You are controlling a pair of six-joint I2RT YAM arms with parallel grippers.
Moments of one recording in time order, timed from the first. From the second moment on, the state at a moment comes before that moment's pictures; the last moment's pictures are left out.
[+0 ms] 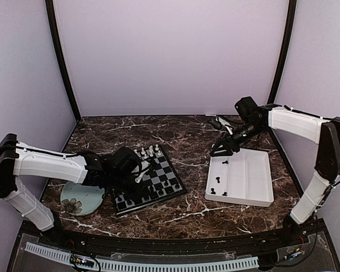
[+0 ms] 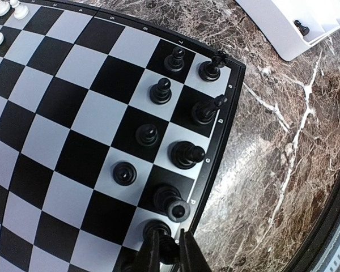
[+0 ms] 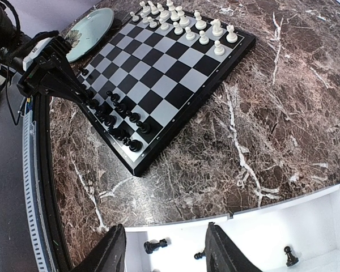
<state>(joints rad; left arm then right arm) -0.96 1.50 0.82 -0.30 0.04 -0.25 0.40 1.67 1.31 -0.80 -0.76 -0.51</state>
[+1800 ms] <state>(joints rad) -0.96 1.38 1.07 -0.38 -0.02 -0.24 0.40 1.95 1.43 -0.84 -0.11 -0.93</state>
